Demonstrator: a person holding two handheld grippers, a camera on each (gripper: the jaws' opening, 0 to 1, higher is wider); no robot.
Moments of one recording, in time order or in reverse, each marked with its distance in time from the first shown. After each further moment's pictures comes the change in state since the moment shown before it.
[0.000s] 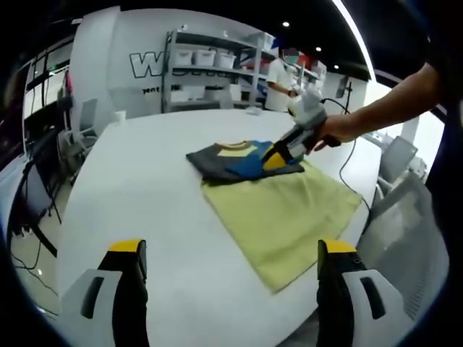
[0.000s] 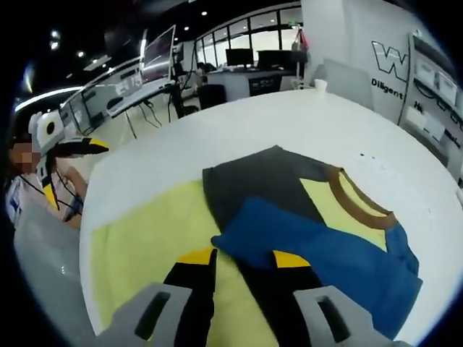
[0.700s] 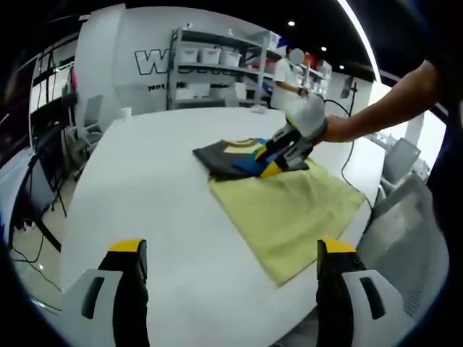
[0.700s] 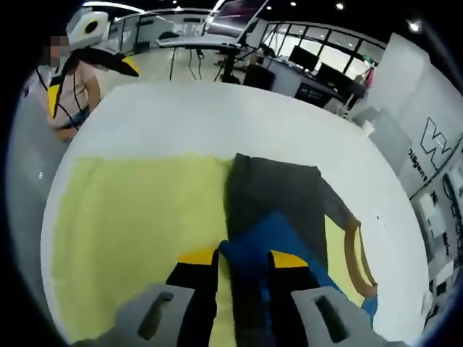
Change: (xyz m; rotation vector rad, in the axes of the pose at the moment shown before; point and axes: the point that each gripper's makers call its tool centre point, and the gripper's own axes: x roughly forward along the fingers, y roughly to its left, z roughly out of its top) left arm -0.008 0.009 -0.007 -0.022 0.009 0.025; right arm 0.027 0.009 0.001 -0.450 0.098 -0.014
